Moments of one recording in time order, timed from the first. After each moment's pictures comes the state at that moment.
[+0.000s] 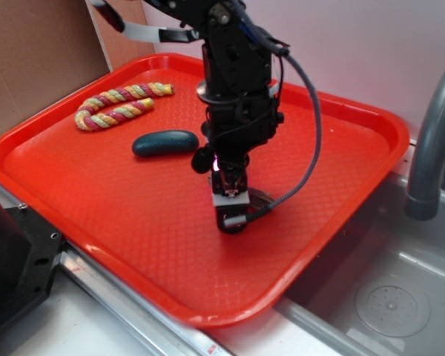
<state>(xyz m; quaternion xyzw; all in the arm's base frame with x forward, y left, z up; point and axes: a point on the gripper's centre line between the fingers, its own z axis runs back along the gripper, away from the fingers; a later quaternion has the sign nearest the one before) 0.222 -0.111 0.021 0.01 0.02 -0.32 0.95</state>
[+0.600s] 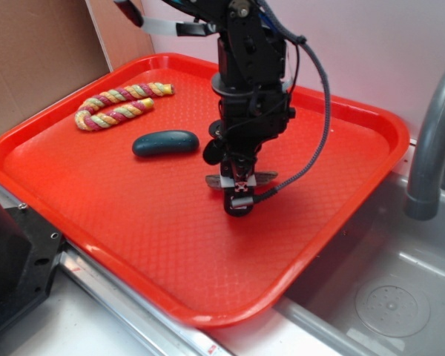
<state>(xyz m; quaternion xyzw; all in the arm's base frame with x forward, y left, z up) 0.234 -0.112 0.021 0.02 0.03 -0.33 0.94</state>
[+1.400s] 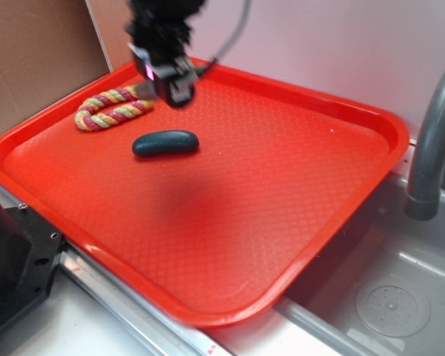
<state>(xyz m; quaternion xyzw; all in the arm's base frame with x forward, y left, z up) 0.207 -0.042 0.137 0.00 -0.01 -0.08 1.00</state>
